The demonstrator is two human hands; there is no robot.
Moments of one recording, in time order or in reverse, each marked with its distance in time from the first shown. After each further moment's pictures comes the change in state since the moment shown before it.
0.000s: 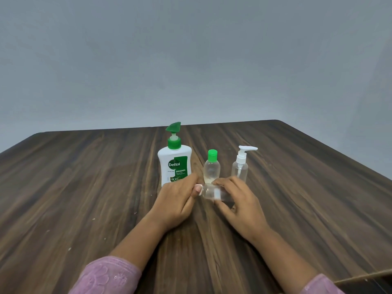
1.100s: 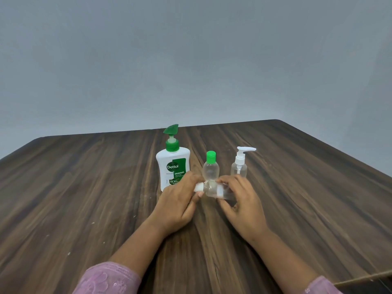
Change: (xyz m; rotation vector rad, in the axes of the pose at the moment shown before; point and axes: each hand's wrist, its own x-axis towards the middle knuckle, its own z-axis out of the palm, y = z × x) left_hand 0.001 0.005 0.002 -0.088 0.004 0.037; right_hand 0.001 0.004 0.004 0.052 0.142 0.023
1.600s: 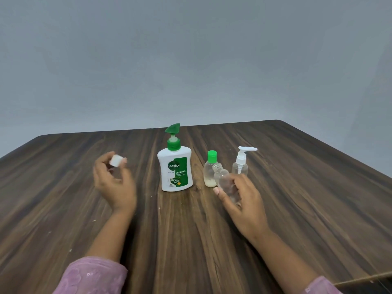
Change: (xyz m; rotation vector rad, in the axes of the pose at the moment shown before) left_hand -0.008 -0.060 -0.052 0.086 0.951 -0.603; right_hand 0.002 -0.009 -0.005 0.124 0.041 0.105
